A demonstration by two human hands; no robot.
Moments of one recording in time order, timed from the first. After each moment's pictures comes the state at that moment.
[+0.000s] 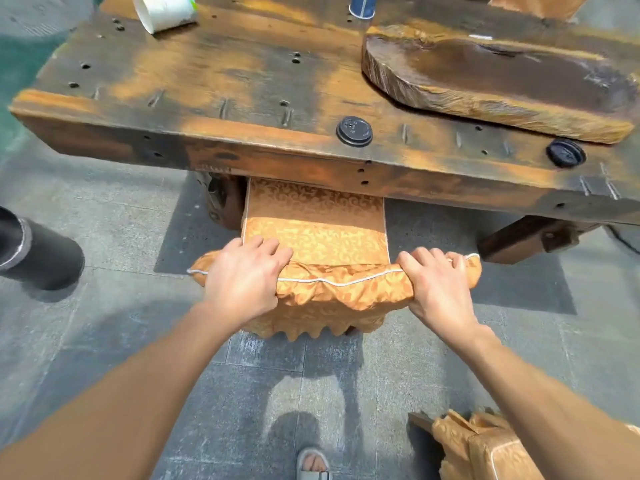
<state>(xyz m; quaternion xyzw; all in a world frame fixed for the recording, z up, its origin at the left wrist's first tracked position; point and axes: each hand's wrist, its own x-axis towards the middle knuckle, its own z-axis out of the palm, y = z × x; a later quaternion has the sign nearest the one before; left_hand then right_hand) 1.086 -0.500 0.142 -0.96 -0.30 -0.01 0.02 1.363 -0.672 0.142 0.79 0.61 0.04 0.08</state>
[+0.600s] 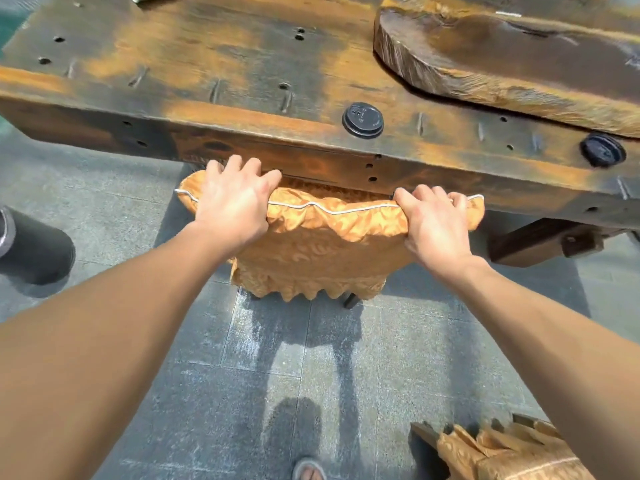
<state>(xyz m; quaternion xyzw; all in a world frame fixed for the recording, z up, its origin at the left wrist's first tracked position) 1.146 -0.392 0.138 -0.92 -0.39 -0.02 0.06 1.404 -0.557 0.145 0.80 0.59 0.04 0.06</state>
